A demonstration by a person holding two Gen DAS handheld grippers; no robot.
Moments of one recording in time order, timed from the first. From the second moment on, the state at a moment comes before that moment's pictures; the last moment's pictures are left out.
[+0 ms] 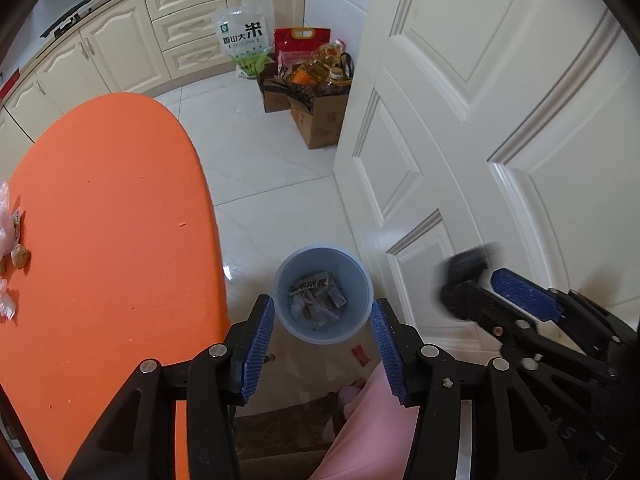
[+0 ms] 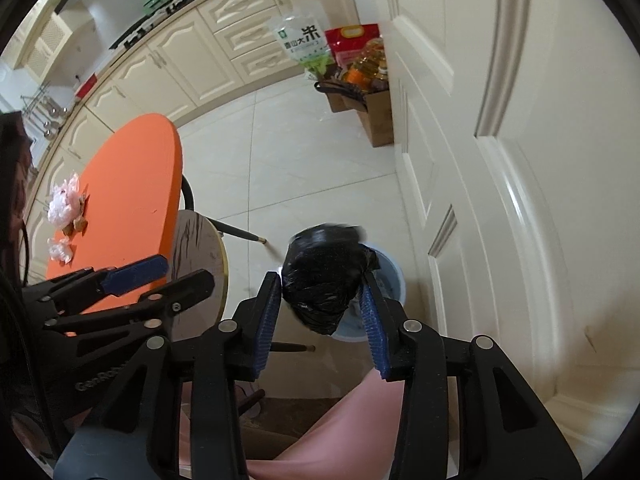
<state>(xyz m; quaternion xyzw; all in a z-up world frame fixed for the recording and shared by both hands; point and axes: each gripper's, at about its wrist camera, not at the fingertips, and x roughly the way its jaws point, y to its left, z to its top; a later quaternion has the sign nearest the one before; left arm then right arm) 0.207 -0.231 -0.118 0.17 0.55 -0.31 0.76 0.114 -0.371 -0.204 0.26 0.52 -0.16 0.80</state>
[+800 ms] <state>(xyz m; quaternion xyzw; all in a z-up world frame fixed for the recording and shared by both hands) 0.191 -0.149 -0.074 0.14 0.53 -0.29 0.78 0.118 -0.319 -0.169 0.23 0.51 -0.15 0.81</state>
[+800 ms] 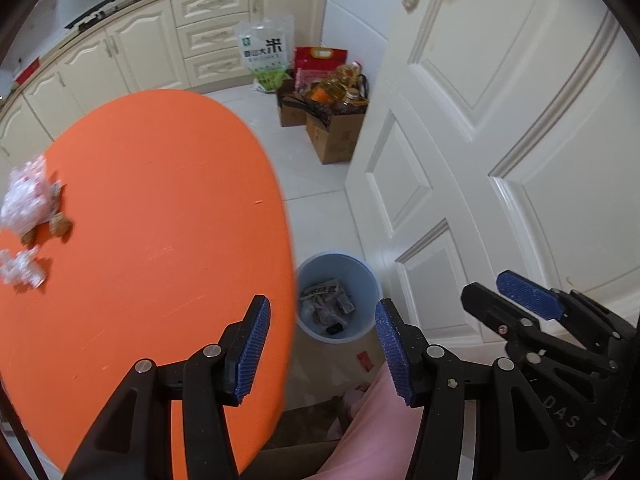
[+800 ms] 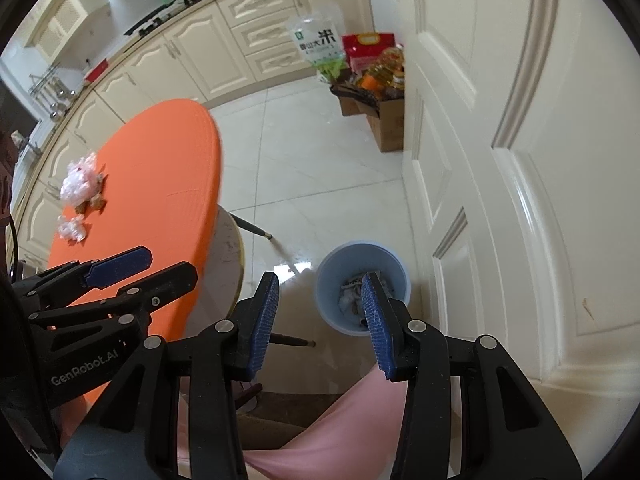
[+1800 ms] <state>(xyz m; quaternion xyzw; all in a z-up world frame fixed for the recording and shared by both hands) 0.114 0.123 0.004 0.03 0.46 -0.09 0.88 0.189 -0.066 -0.100 0.07 0.48 0.01 0.88</state>
